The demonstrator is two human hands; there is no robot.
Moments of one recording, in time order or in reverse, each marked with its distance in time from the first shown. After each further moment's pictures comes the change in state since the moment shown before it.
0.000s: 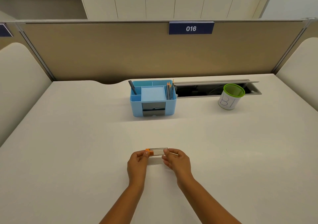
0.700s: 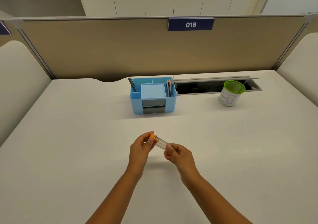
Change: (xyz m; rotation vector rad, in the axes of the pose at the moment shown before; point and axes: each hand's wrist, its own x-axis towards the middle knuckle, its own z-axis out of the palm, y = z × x) left_hand 0.011 0.035 0.003 -0.143 -0.272 0.160; right_hand -0.022 -0.025 -0.004 -0.111 -0.127 -0.105
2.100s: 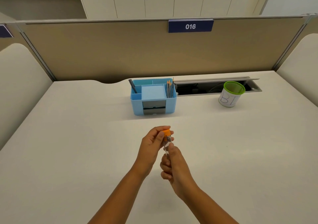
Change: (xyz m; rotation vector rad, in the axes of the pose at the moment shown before) left_hand -0.016 0.042 0.022 0.009 -0.282 0.139; right_hand -0.034 -0.011 0.016 0.249 -0.179 0.151
